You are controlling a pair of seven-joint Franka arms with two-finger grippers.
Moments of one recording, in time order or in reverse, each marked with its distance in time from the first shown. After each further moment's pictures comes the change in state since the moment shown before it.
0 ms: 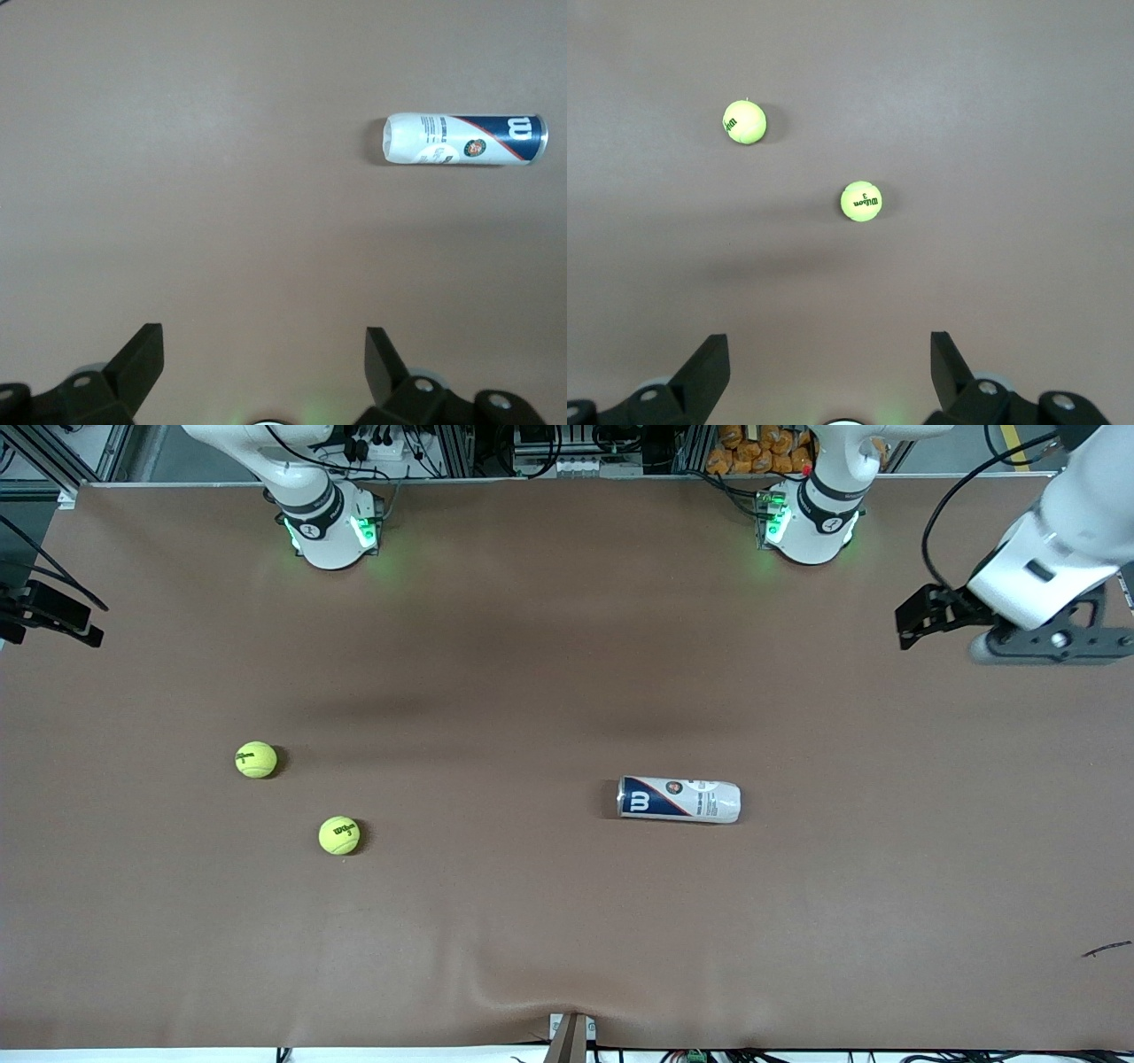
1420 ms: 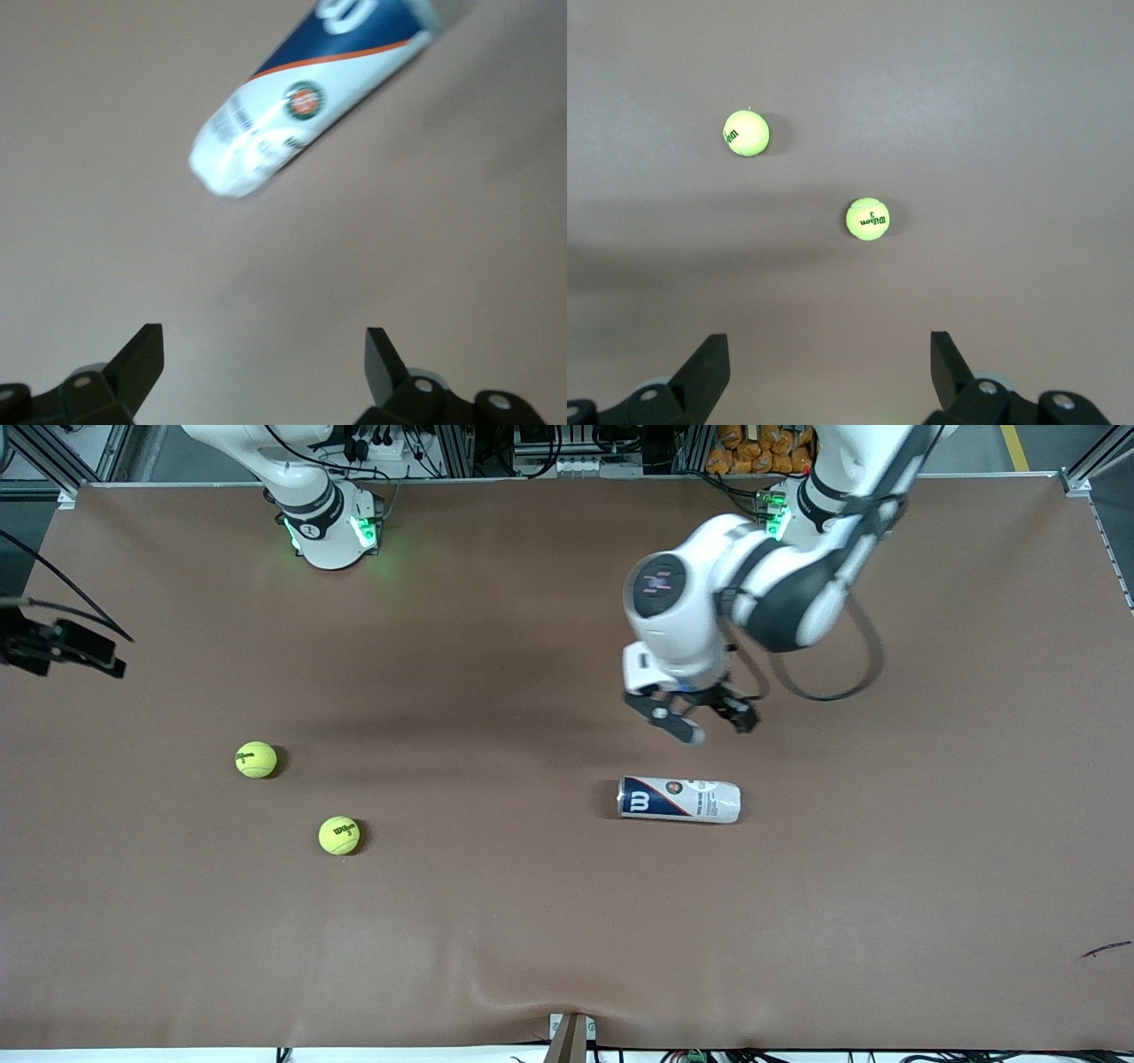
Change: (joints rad) left arm -0.218 0.414 -0.346 -0.103 0.479 0.256 0.015; right arm 0.017 0.088 0.010 0.000 0.001 0.073 0.000
